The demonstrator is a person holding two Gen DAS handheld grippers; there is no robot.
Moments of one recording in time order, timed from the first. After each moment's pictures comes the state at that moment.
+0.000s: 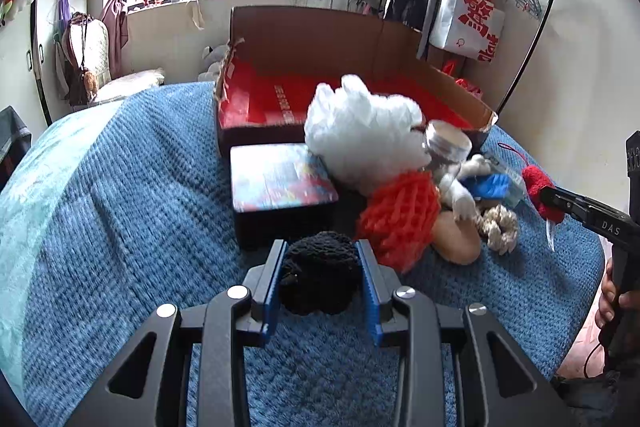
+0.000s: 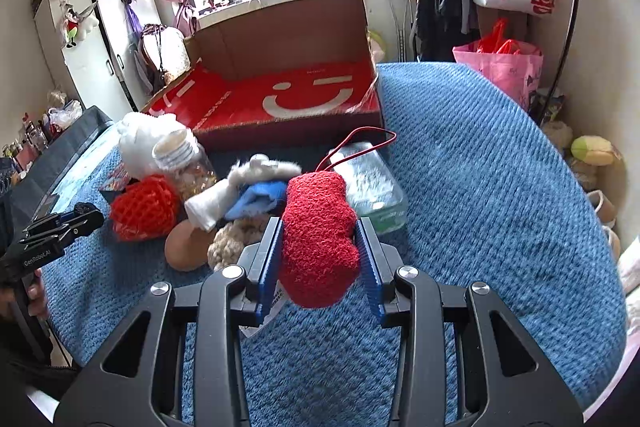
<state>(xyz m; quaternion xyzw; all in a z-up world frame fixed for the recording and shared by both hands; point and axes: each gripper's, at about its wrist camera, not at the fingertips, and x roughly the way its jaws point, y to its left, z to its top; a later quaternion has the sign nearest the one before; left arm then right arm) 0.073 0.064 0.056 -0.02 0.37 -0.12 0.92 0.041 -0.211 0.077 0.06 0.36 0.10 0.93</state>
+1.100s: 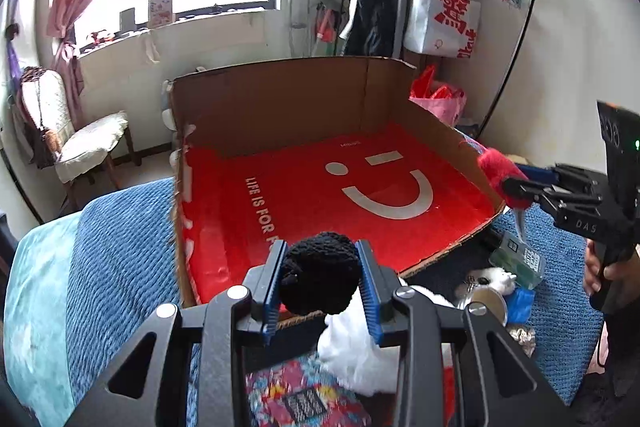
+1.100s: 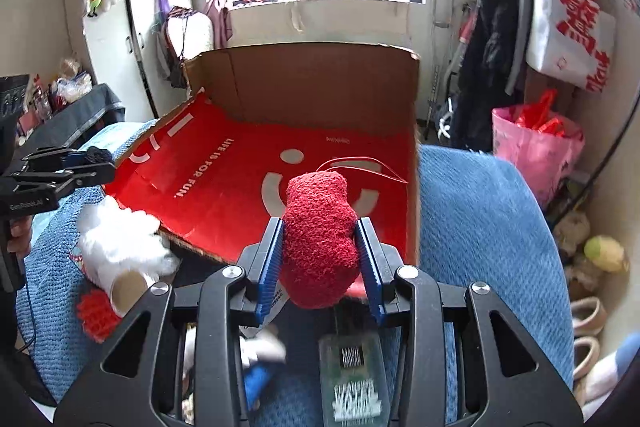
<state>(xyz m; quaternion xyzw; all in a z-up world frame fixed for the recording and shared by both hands) 0.213 0.047 0.127 0.03 0.35 -0.18 0.92 0.179 -0.184 0.122 -0.03 0.34 0.15 0.93</state>
